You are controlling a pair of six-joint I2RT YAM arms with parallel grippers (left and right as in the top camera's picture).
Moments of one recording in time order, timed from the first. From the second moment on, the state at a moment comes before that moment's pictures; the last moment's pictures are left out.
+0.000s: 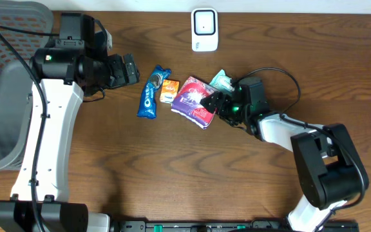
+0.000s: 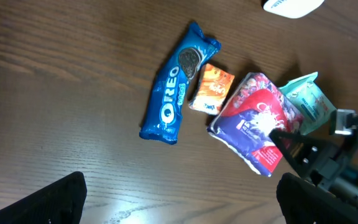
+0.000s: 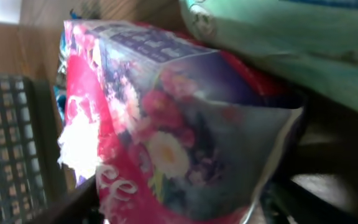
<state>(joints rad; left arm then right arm) -0.05 1.59 1.64 -1.18 0.22 -0.29 0.33 1.88 0.84 0.23 -0.53 0.85</state>
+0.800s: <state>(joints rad) -0.05 1.59 1.64 -1.18 0.22 -0.29 0.30 1.45 0.98 -0.37 -0.22 0.37</state>
